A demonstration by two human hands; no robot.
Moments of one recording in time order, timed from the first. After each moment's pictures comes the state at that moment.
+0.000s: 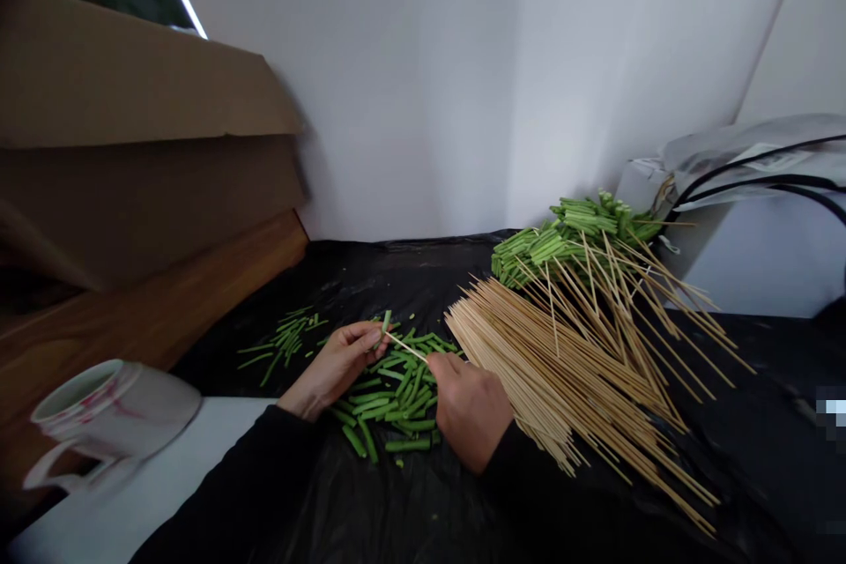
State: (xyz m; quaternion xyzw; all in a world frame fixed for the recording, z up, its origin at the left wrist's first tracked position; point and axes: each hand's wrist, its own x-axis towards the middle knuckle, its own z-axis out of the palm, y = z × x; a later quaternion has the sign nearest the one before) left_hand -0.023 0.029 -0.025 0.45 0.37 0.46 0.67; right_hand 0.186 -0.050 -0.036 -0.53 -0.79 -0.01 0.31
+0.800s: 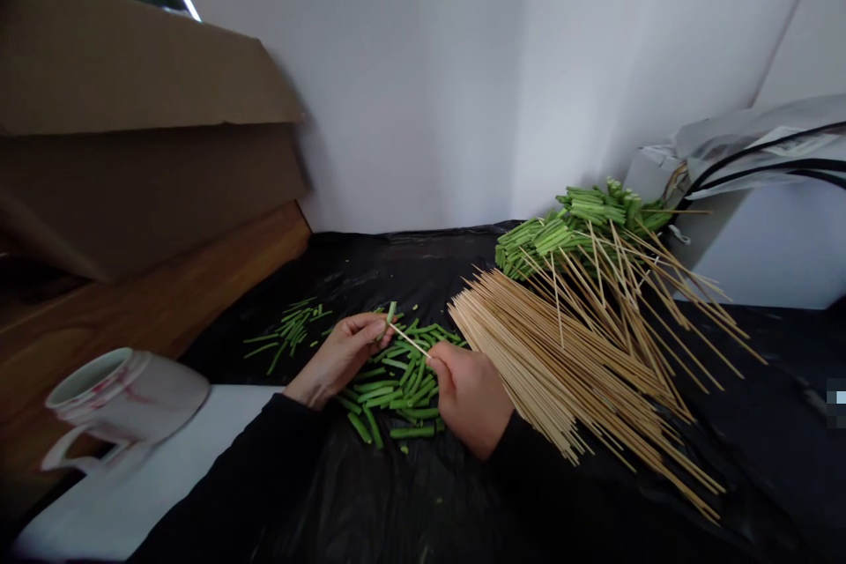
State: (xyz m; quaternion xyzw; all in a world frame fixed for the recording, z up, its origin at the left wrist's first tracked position) left_hand -0.017 0.023 -0.017 0.44 0.39 0.47 0.66; right_hand 0.183 -0.048 -0.031 -0.49 -0.76 0.17 0.40
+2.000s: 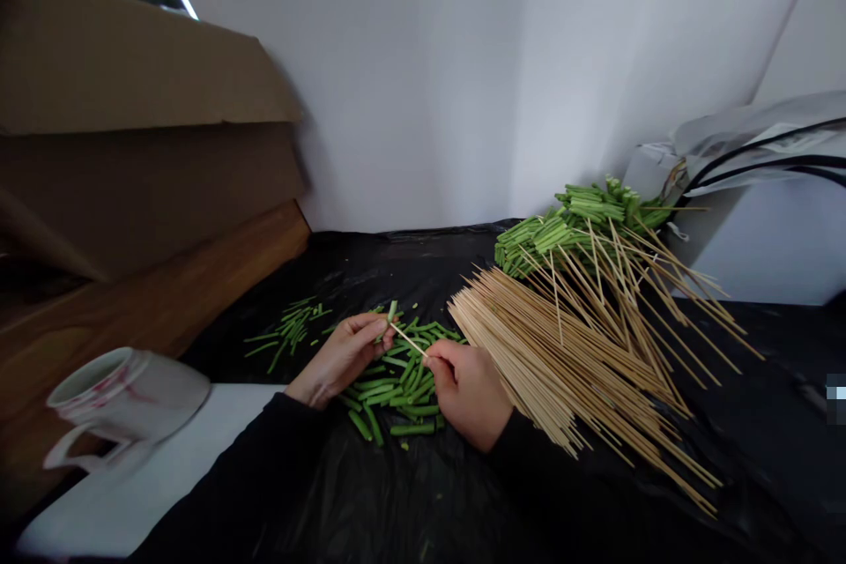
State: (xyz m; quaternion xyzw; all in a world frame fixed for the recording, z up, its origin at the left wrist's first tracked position) left_hand -0.015 0.021 -0.017 0.45 0.36 0.45 0.68; right_hand 0.183 -0.046 -0.027 -0.50 -0.70 0.28 0.43
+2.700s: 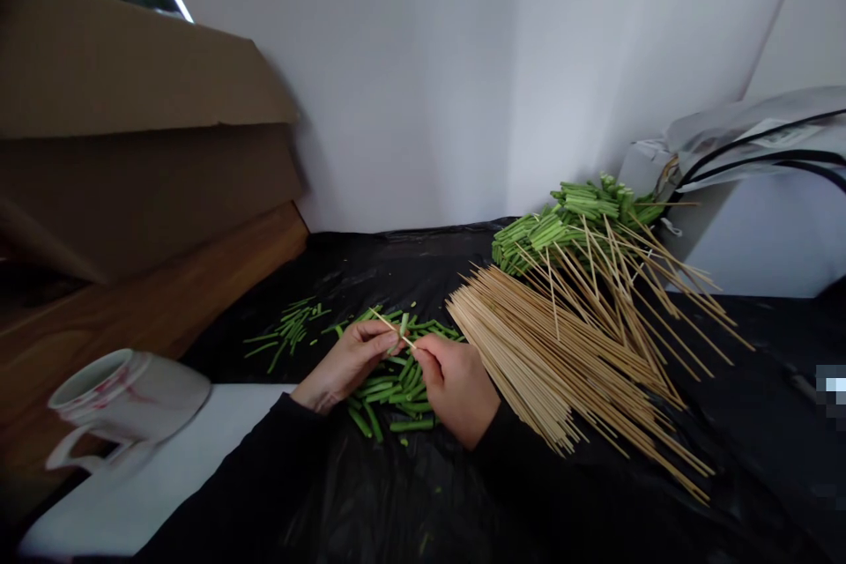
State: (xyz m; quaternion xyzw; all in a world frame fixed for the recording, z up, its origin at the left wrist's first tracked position) left_hand -0.005 0.009 -0.016 0.52 0.36 0.41 0.65; right_hand 0.172 -0.047 -0.018 -0.47 -0.73 0.22 0.45
